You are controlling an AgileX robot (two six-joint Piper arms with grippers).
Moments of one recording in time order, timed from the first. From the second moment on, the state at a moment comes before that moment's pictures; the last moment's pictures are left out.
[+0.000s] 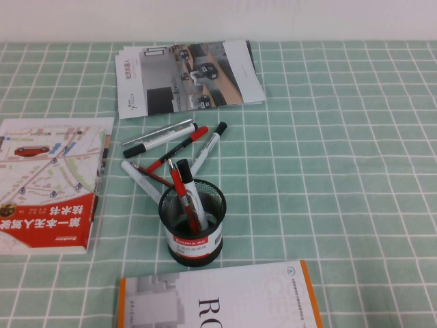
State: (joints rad) right arm 0.11 -0.01 0.03 0.36 0.20 -0.07; left arm -0.06 -0.01 0.02 -0.04 0.38 0.02
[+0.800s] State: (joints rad) right arm 0.11 0.70 -0.52 0.54 0.64 -0.10; left arm -0.06 -0.01 0.02 -0.04 0.38 0.02
